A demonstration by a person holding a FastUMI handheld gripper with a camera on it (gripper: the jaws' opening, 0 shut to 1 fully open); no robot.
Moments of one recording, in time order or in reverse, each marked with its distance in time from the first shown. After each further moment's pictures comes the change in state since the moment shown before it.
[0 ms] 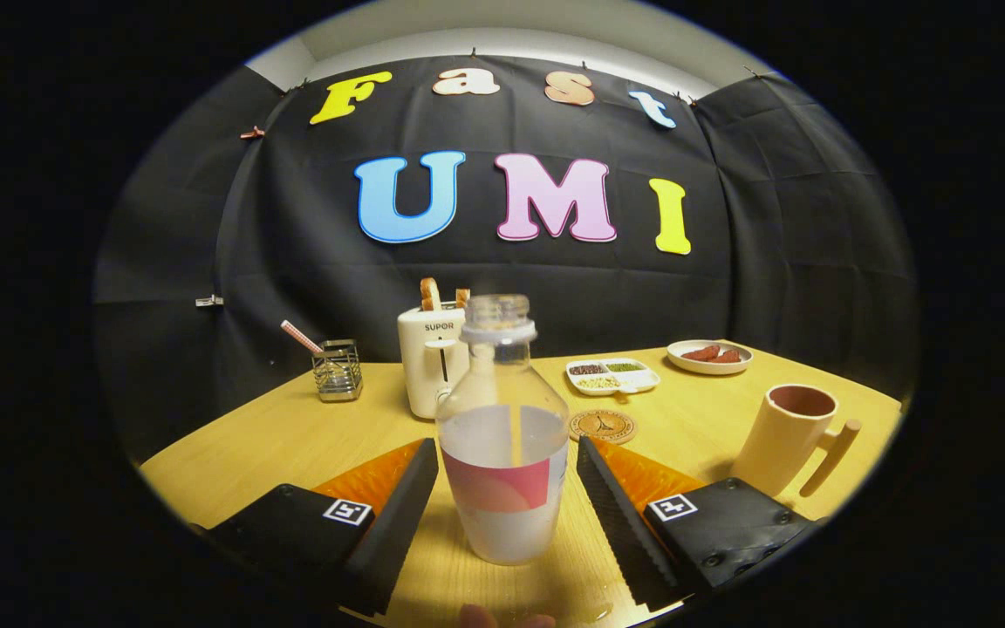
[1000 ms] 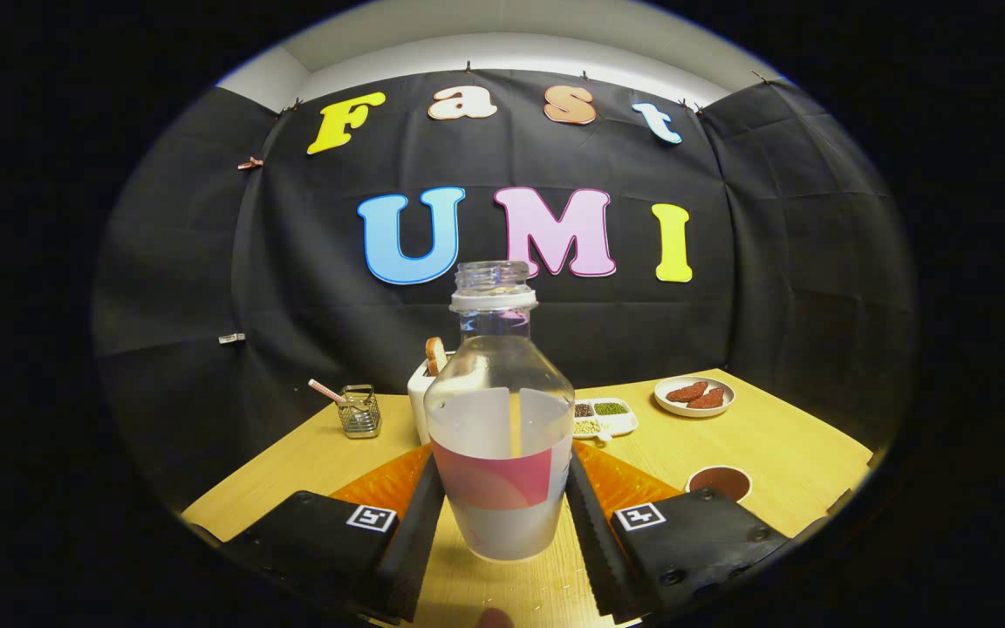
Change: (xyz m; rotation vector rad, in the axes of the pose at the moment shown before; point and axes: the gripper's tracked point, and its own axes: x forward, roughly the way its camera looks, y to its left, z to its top) arm -0.061 -0.026 0.135 0.024 -0.011 0.073
